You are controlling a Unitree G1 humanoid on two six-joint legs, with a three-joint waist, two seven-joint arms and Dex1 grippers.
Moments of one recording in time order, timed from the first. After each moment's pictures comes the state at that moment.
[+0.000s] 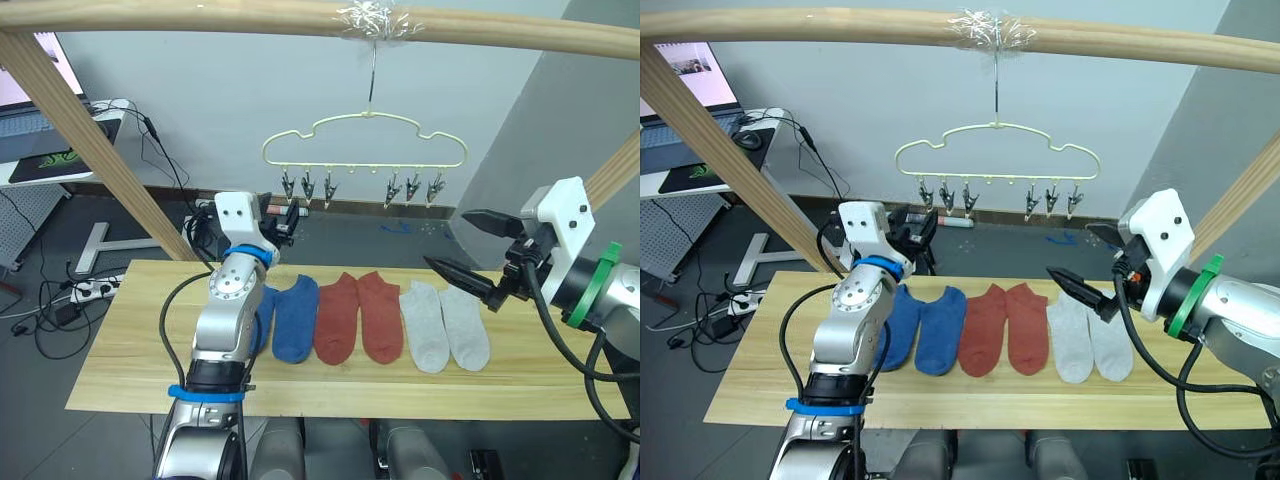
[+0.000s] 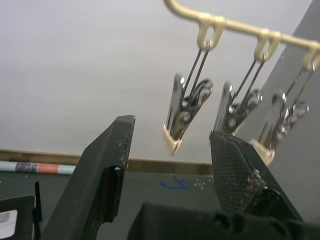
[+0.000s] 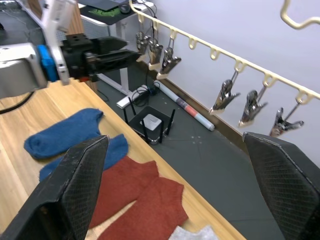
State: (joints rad) left arm -0.49 0.15 0.06 0.02 -0.13 0.26 -0.15; right arm -0.29 -0.90 -0.35 -0.83 1.10 1.04 0.26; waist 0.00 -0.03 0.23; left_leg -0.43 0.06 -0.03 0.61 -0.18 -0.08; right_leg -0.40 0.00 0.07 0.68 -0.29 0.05
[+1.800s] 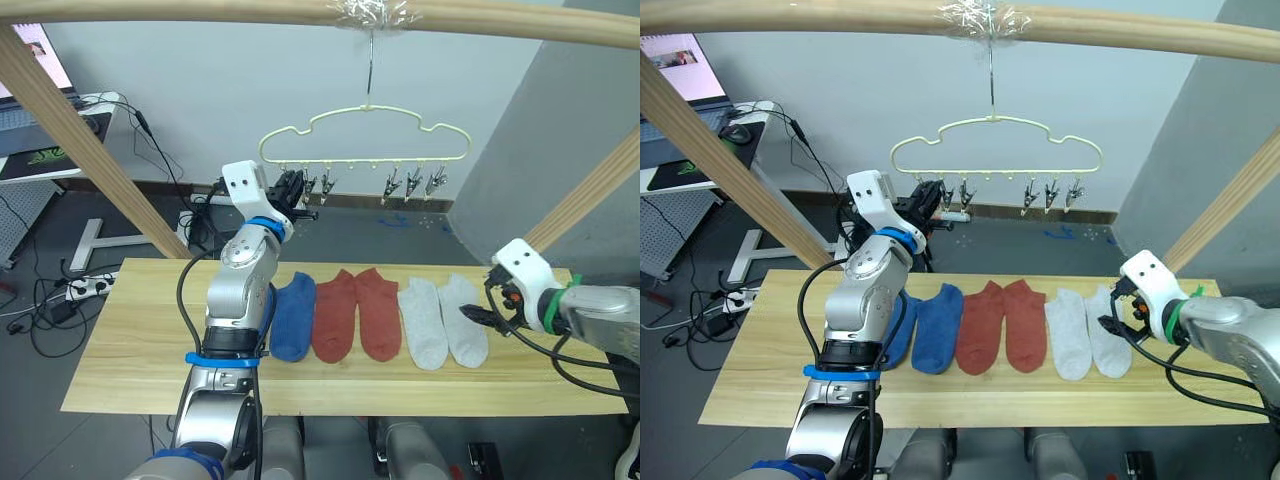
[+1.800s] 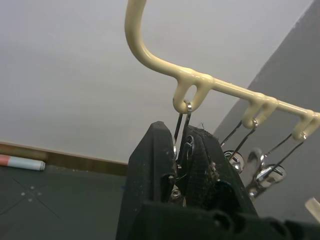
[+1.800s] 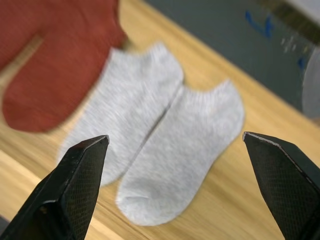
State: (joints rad) left arm -0.64 0.09 0.10 0.08 -0.26 0.36 -0.14; right arm -0.31 -1.08 0.17 -0.31 0.69 1.02 0.34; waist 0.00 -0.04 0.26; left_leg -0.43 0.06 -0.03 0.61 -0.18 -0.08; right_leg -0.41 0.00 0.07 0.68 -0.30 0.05
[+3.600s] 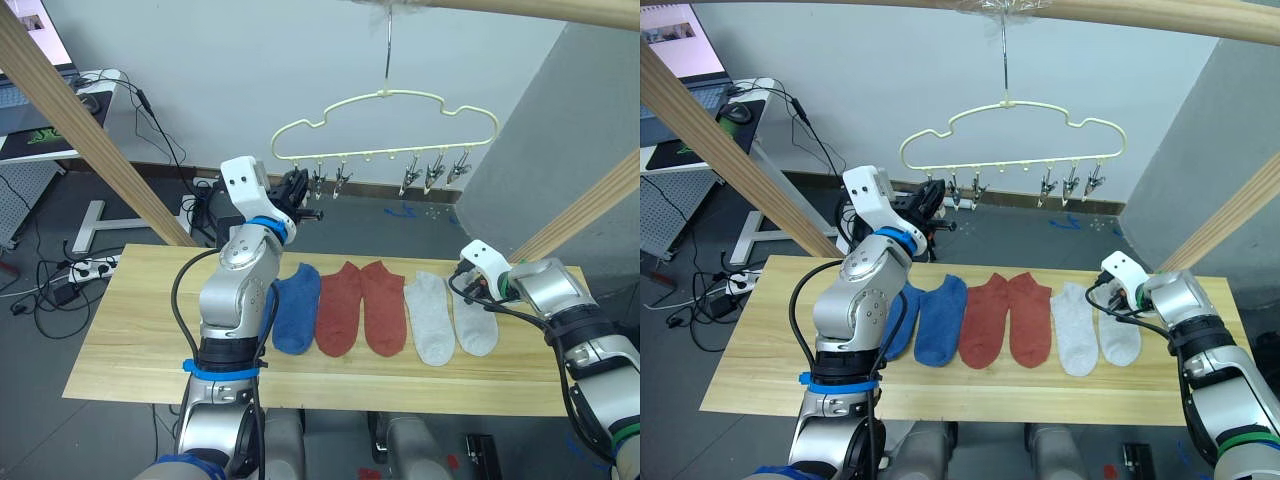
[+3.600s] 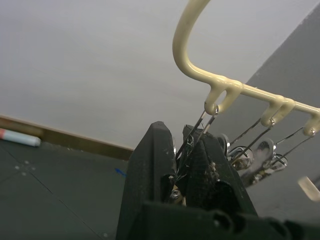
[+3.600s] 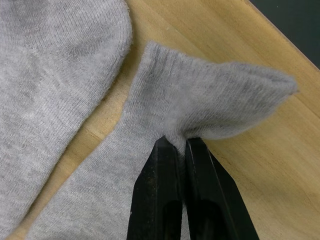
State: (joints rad) left arm -0.61 0.07 0.12 -0.11 -0.35 0.57 -0.10; right arm -0.69 -0.67 0.32 0.55 -0.07 0.73 0.81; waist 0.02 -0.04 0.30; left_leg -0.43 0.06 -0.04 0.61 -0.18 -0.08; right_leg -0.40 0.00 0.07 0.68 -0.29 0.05
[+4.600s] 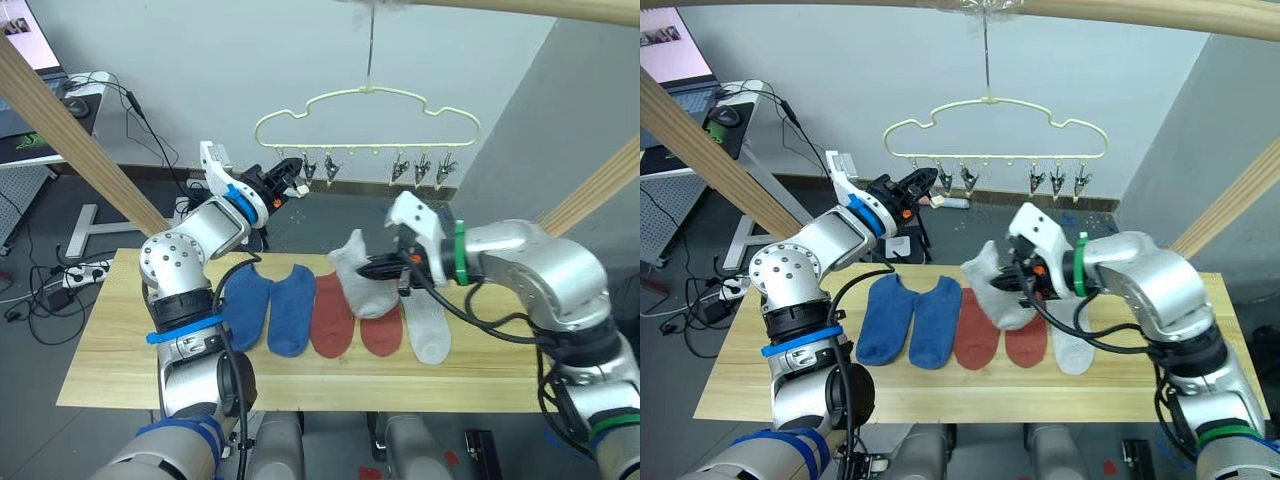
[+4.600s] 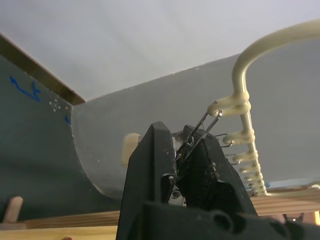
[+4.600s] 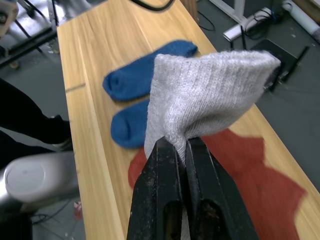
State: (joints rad) left arm -0.84 0.15 0.54 0.12 -0.98 1.06 0.02; right arm -0.77 -0.52 0.25 -0.33 0.40 1.16 0.90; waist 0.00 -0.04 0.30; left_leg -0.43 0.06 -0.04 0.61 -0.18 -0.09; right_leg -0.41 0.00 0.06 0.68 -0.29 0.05
